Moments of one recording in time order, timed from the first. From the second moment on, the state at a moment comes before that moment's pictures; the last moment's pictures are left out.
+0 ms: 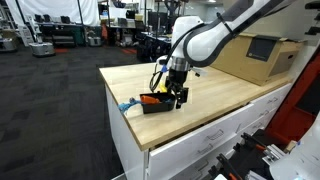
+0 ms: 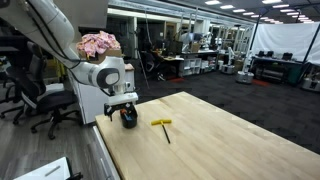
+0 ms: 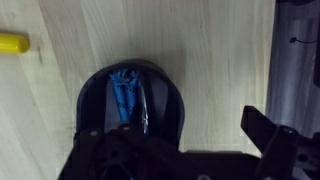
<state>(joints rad) 0.28 0.06 0.14 -2.40 -0.01 2.47 -0.96</state>
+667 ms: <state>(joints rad) 0.25 0.13 0.15 -2.36 -0.05 2.47 -0.96</state>
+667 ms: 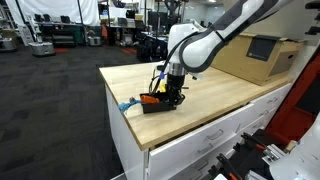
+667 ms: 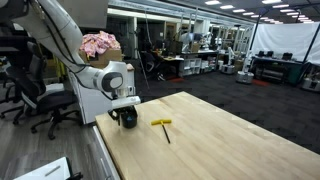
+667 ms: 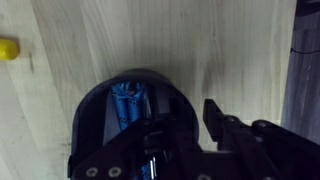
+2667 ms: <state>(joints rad) -0.08 0.09 -0.11 -2.35 0.01 2.46 -0.79</state>
